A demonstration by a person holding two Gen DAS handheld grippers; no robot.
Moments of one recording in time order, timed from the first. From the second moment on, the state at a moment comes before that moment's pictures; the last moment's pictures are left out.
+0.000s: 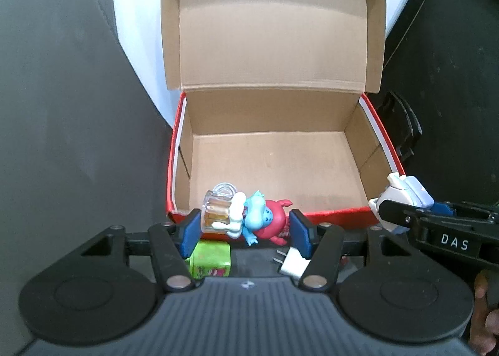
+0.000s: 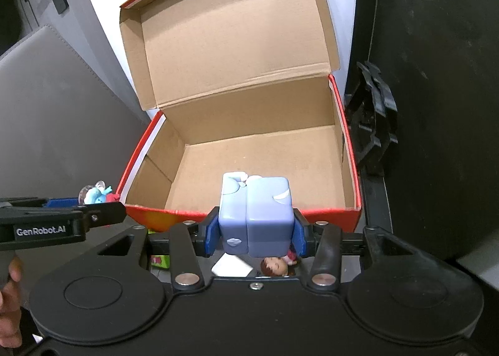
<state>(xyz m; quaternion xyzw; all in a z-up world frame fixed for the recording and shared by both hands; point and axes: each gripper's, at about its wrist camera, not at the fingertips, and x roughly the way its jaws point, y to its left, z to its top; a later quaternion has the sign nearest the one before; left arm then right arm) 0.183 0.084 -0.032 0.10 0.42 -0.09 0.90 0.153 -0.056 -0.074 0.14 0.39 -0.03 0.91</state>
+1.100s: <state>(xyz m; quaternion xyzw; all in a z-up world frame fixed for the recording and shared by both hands) 0.274 0.067 -0.021 0.09 0.39 -0.07 0.91 0.248 -0.086 -0.067 0.12 0.39 -0.01 0.91</state>
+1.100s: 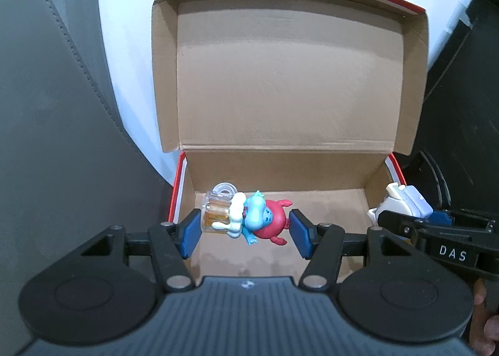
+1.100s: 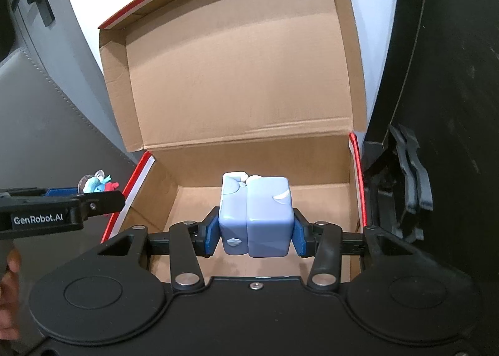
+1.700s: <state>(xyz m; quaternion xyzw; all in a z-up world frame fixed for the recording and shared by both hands) 0.324 0.069 -0.045 0.08 0.41 -0.04 0.91 0.298 -0.093 -0.090 0.14 0.40 0.02 0.90</state>
